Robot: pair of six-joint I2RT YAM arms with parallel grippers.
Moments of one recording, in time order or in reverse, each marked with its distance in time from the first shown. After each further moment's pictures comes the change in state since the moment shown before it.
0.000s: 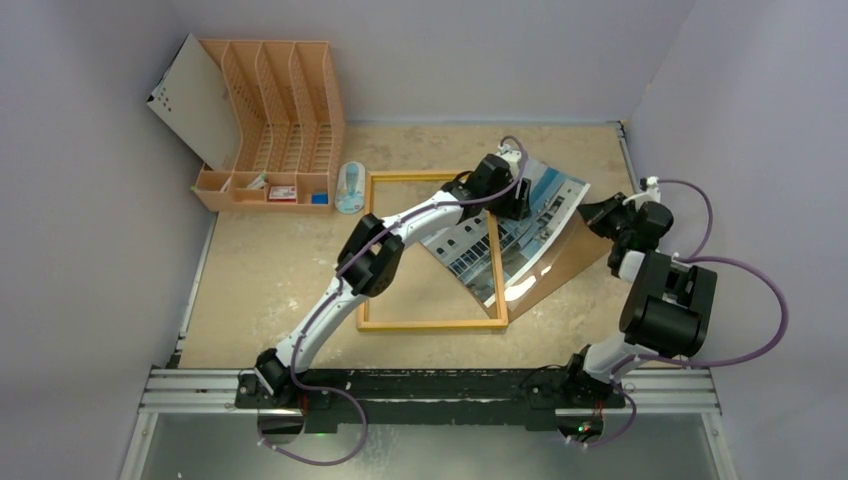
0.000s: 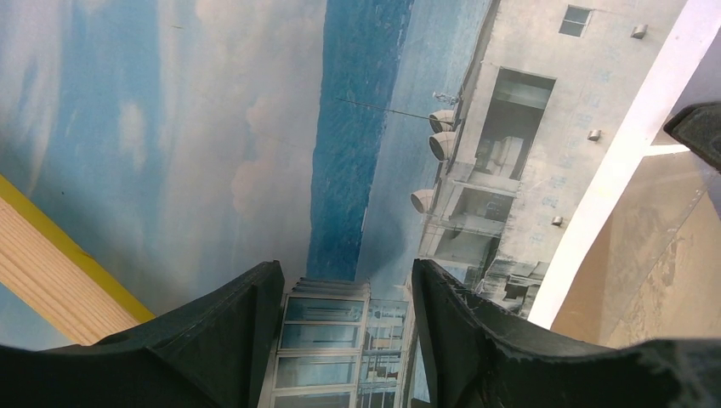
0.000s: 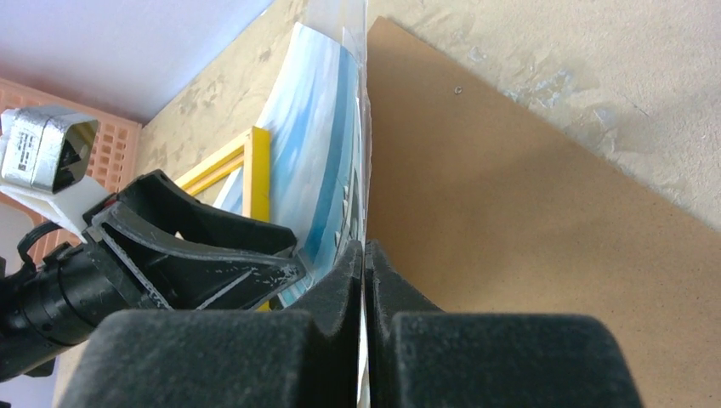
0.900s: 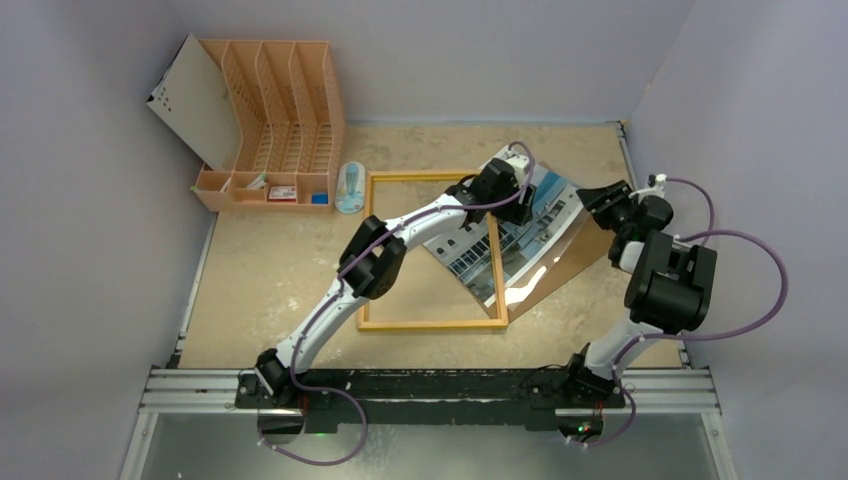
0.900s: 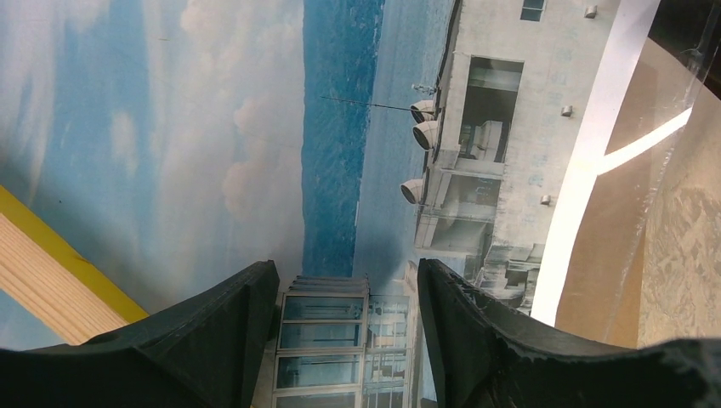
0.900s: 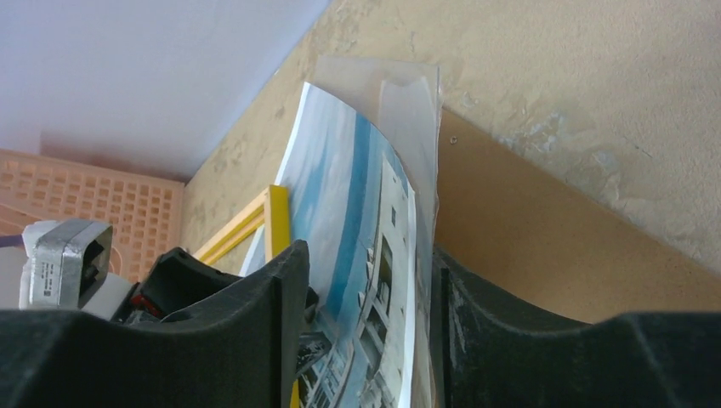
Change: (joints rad) left arm -0.025 -0.007 -0.014 0.000 -0.043 0.095; right arm -0.006 0.155 0.086 0.127 0.035 0.198
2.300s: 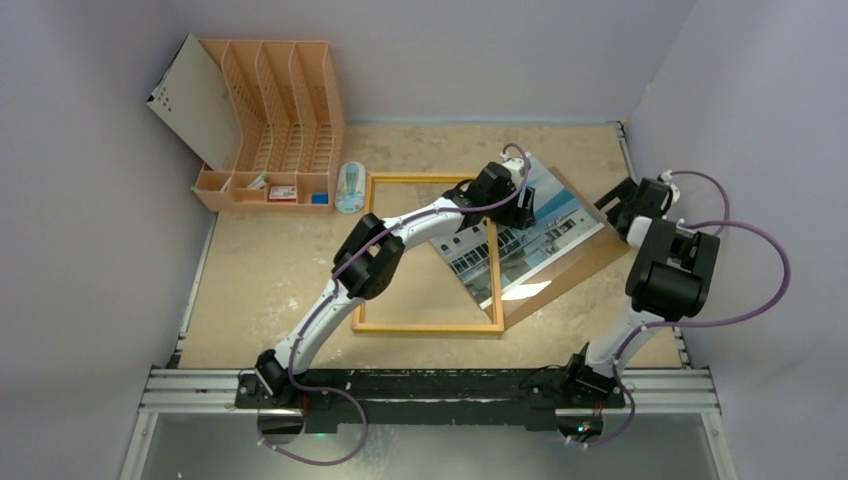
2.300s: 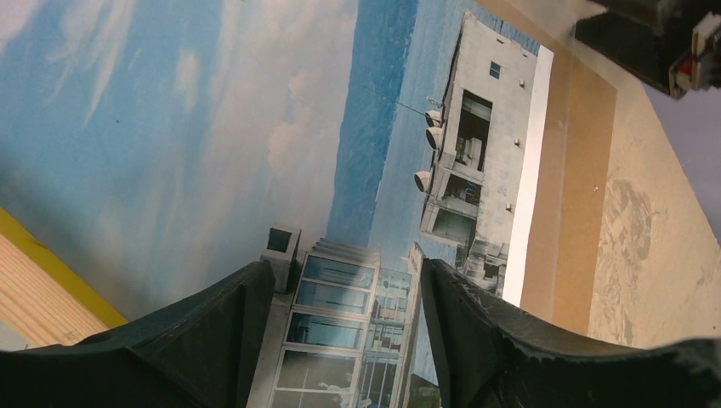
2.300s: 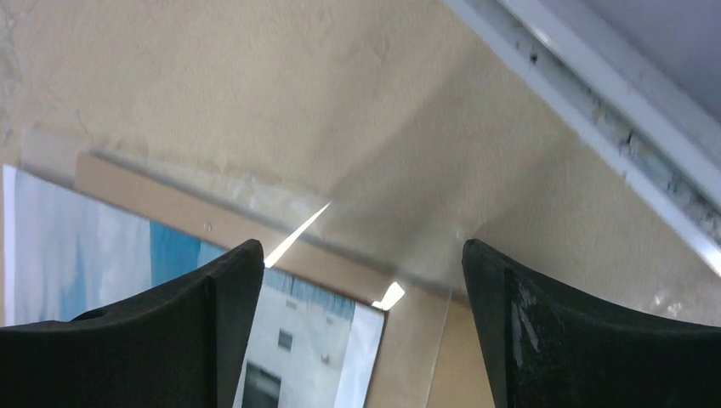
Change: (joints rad) left arm -0.002 -0.077 -0.154 0.114 0.043 -0.106; right arm 0.013 0.111 0.282 -0.568 0.556 -0.256
